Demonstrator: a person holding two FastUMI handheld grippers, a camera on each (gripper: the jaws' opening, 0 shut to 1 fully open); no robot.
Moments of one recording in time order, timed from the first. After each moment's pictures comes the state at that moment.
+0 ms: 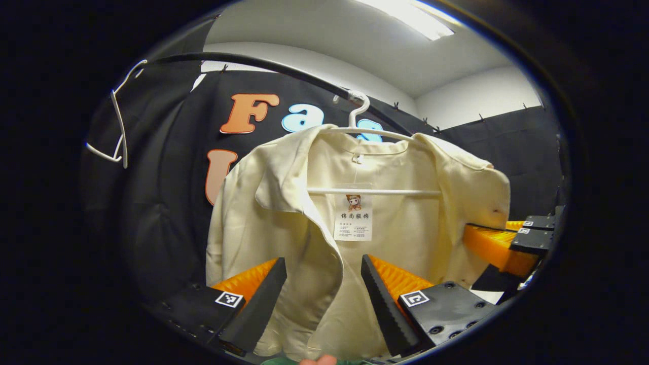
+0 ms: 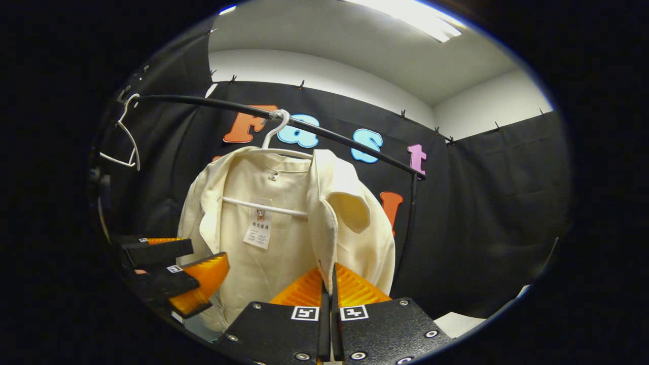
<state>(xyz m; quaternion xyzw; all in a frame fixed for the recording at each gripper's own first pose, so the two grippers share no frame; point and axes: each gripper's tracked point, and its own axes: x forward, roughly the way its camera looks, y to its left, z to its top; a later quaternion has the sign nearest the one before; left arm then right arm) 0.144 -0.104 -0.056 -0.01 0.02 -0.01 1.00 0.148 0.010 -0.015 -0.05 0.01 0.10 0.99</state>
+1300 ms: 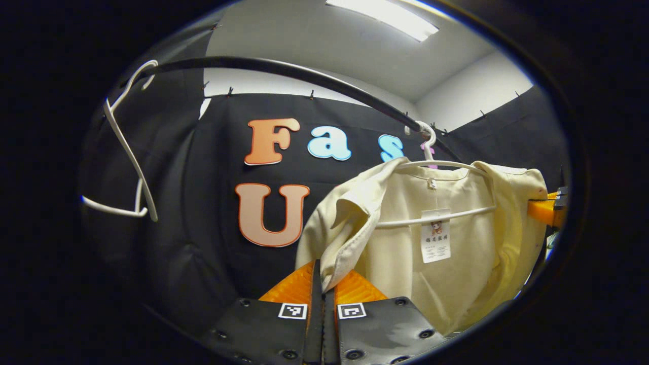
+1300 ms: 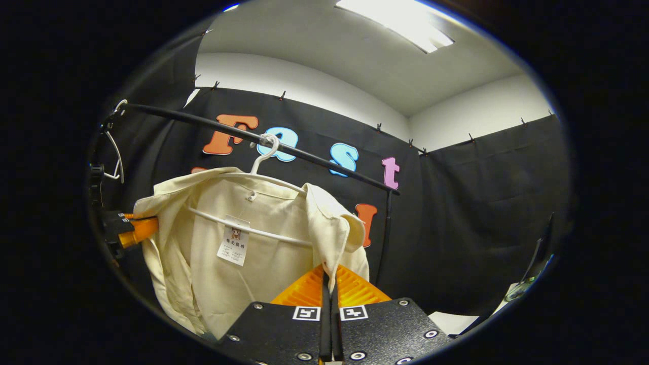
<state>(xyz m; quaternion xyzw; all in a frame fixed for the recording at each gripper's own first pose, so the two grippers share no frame) 0.138 0.055 0.022 0.06 -0.05 0.03 1.00 0.124 -0.010 0.044 -0.08 -0.05 -0.01 1.00</state>
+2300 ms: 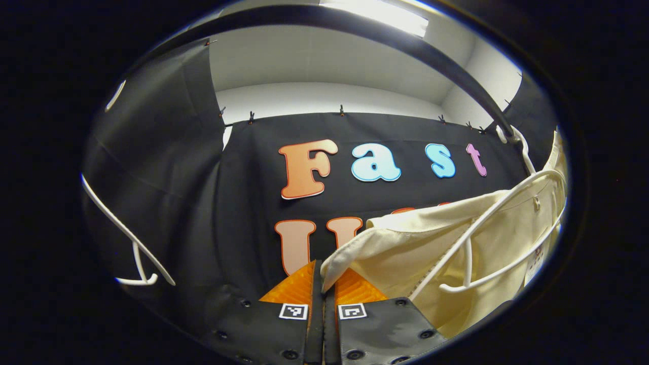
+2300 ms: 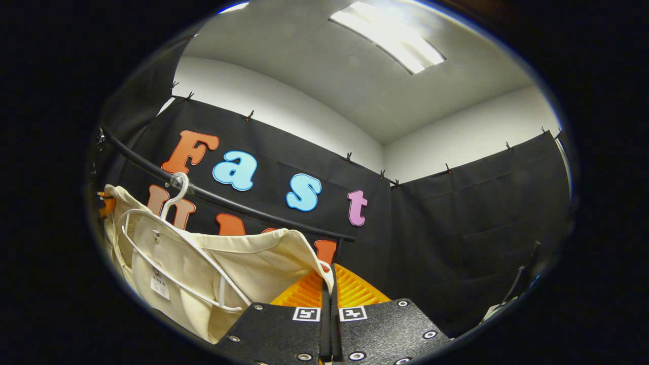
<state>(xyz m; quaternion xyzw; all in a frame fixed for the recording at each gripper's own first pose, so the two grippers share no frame) 0.249 0.138 0.079 0.10 -0.10 0.10 0.98 0.212 -0.110 0.138 -0.09 -0.11 -0.07 0.99</state>
